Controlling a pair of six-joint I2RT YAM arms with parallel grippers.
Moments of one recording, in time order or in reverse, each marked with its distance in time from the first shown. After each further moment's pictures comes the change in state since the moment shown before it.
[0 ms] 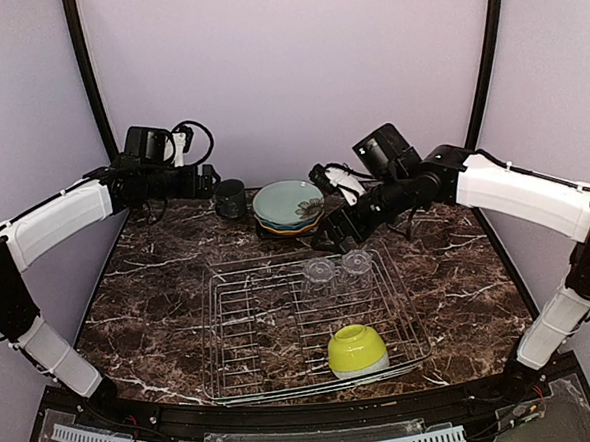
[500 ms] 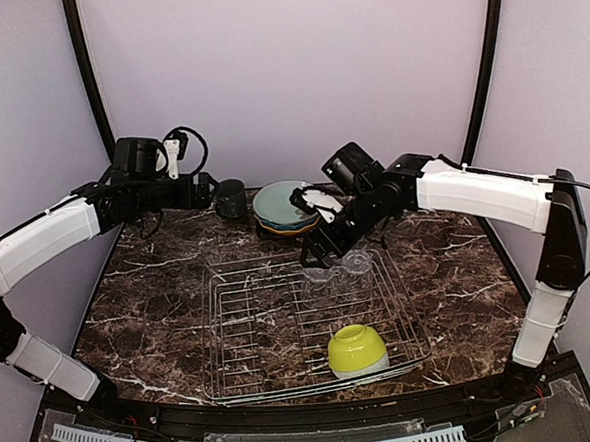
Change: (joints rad) left arm -0.053 -0.151 -0.161 0.060 -0.014 -0.031; right arm 0.040 0.200 0.102 -0.065 0.059 -0.032
